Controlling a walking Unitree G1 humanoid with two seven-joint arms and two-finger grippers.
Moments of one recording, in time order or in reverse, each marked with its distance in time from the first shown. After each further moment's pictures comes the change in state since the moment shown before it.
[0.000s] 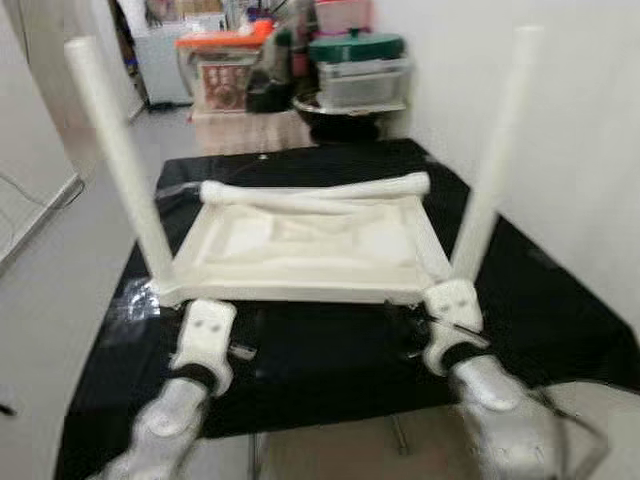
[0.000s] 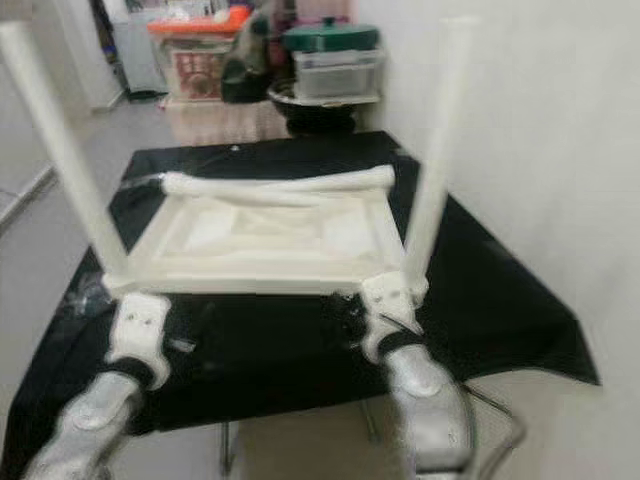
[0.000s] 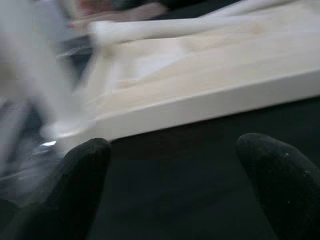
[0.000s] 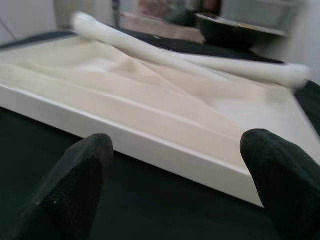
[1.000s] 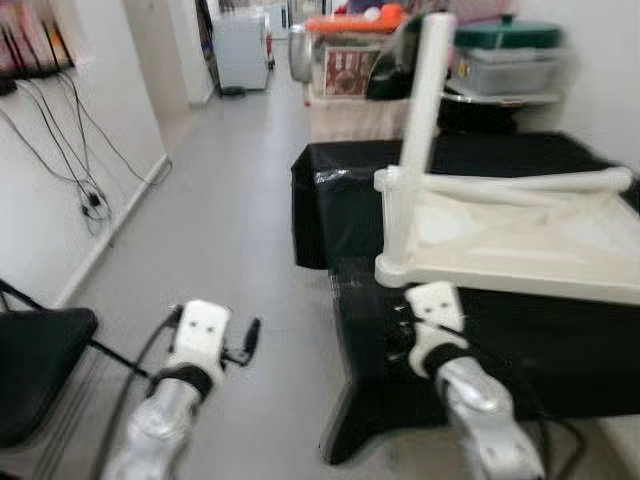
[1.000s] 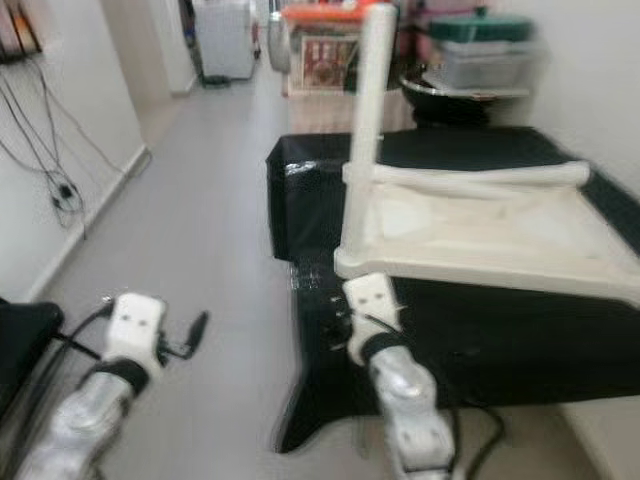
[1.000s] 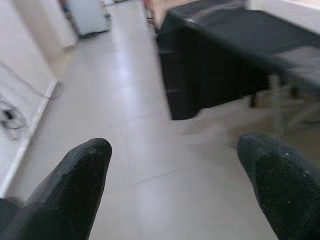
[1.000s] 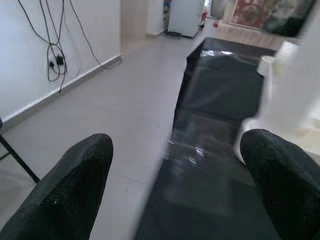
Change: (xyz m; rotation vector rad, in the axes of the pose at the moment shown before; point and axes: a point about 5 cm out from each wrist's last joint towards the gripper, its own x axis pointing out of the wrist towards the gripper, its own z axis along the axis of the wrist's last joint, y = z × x) left arm 0.002 -0.003 -0.001 -0.003 -0.004 -0.060; right arm 0.001 0.002 -0.004 0.010 0.010 0.014
